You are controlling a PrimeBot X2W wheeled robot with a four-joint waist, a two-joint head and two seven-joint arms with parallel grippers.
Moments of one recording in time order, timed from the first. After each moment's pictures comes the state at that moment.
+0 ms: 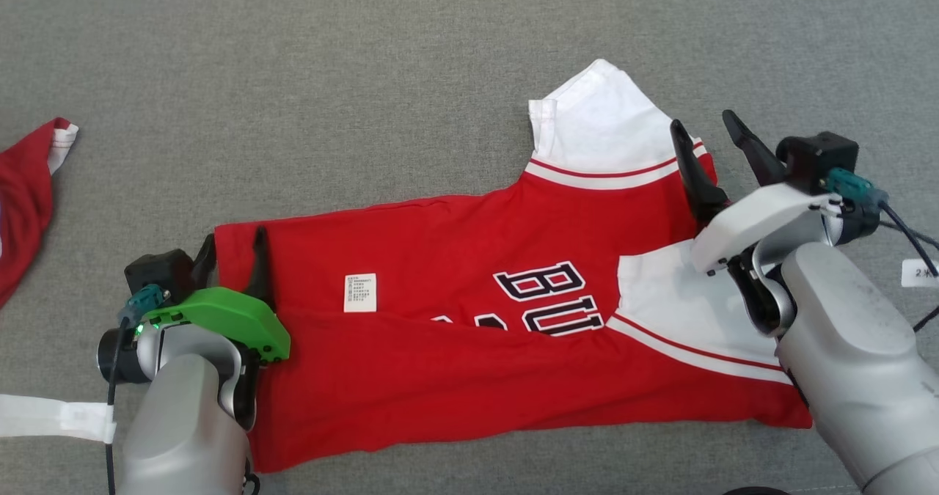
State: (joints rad) left arm -0.57 0.07 0.00 0.94 -0.26 -0.12 -0.27; right arm -0.63 -0.24 0.32 0.65 0.47 0.13 -0.26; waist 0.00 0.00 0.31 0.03
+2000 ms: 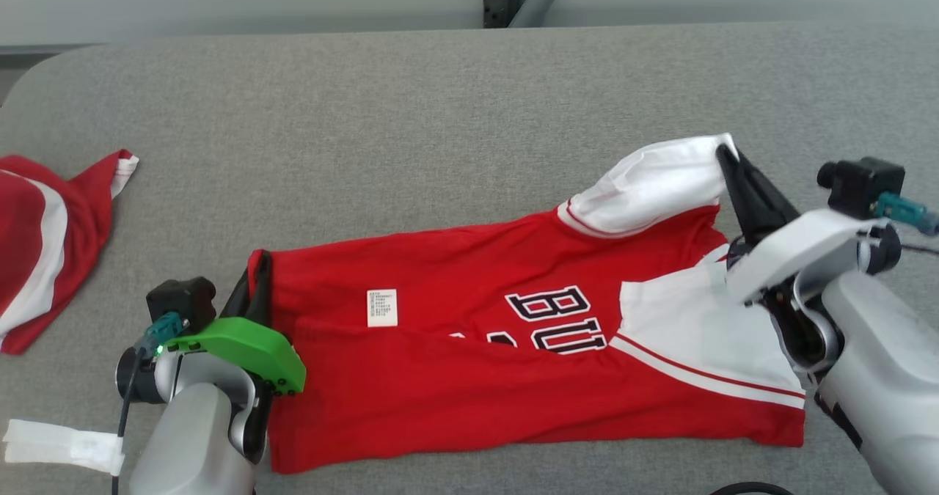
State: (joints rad) left arm -0.49 0.10 -0.15 0.84 -0.37 -0.13 -0.26; right arm -0.65 -0.41 0.53 0.59 0.82 0.13 -0.26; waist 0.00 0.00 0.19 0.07
